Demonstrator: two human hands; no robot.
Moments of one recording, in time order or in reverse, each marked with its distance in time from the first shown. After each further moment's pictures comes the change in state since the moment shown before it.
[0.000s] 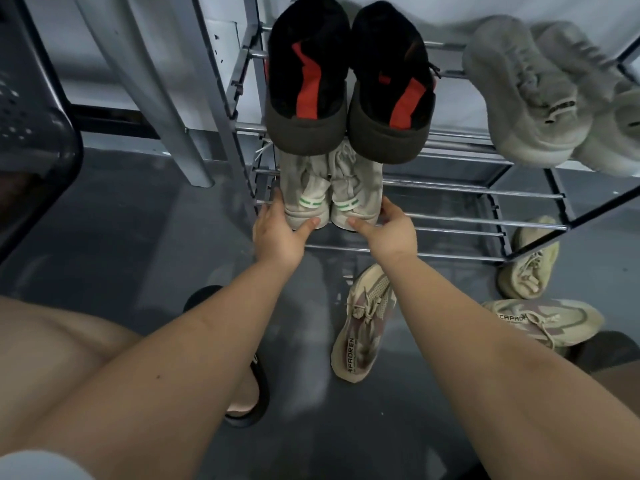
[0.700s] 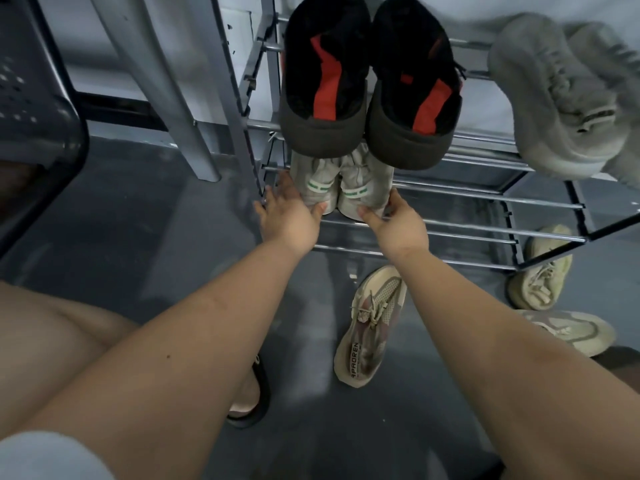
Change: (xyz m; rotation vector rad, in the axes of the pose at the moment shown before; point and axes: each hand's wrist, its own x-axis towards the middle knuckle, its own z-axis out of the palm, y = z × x) left_hand 0.015 0.034 -0.008 0.382 -0.085 -0.042; right_hand 0.016 -0.011 0.000 -0.308 -0.024 -0.092
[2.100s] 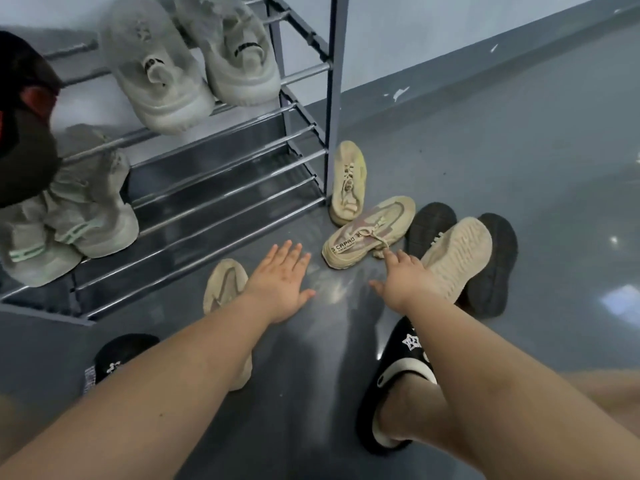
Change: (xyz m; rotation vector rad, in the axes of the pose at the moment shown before) left_hand -0.163 0.166 0.160 0.886 -0.553 1.054; right_hand -0.152 0.279 -0.169 -0.513 -0.111 0.518
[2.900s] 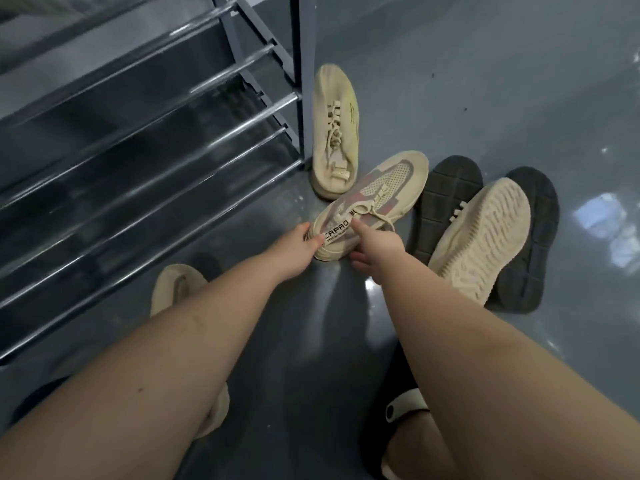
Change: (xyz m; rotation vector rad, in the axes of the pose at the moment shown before) left_hand 0.155 0.004 0.039 -1.066 -0.202 -0.236; right_hand 0.129 -0.035 0.034 1.355 -0.157 0.640
